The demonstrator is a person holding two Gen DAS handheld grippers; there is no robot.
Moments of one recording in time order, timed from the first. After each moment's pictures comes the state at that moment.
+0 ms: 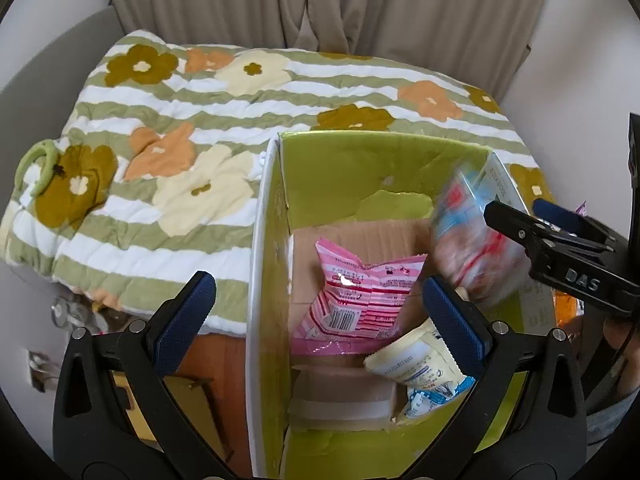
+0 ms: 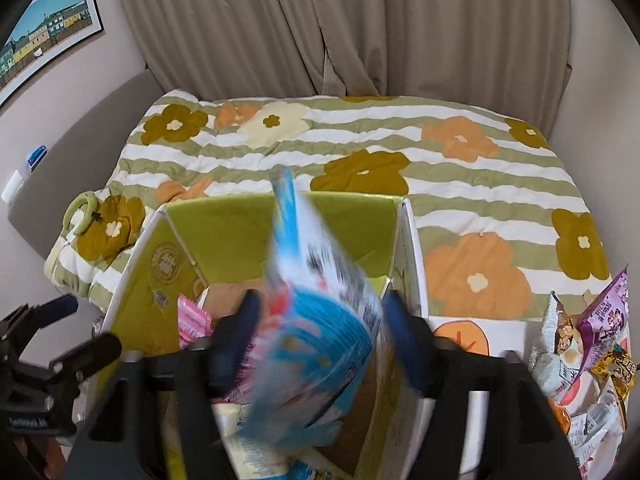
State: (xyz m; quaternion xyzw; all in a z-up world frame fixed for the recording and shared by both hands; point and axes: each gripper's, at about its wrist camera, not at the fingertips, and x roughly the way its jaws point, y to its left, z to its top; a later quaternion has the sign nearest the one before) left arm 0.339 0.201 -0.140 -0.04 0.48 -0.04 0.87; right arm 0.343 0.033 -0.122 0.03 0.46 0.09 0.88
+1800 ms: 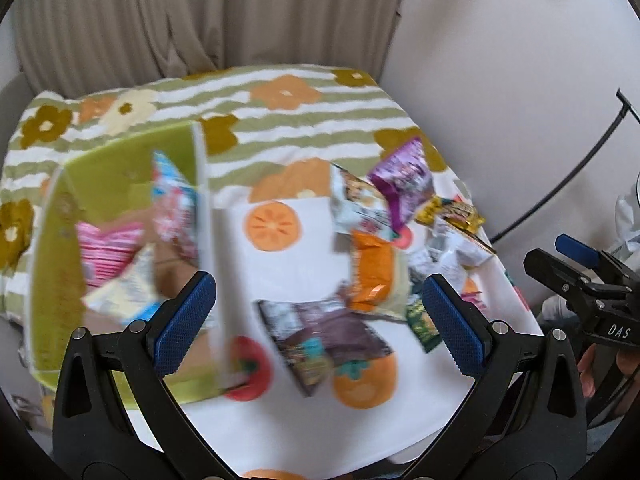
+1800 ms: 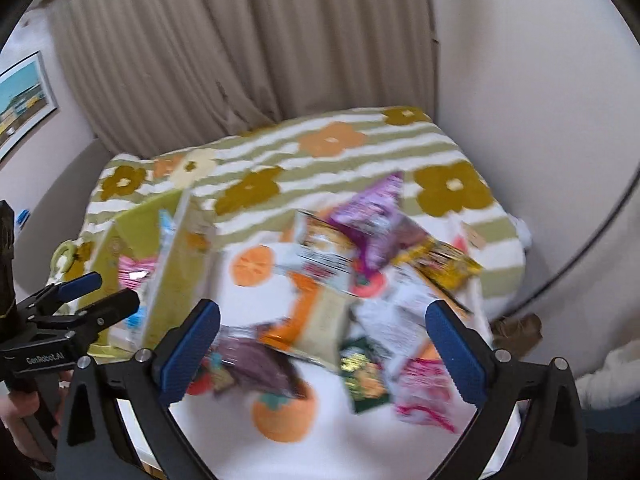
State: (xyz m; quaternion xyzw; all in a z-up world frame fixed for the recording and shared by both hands) left arm 0.222 -0.090 -0.100 0.01 0.46 -0.20 0.87; right arm 0.123 -0.238 -0.061 0.10 0.42 -0.04 0.90
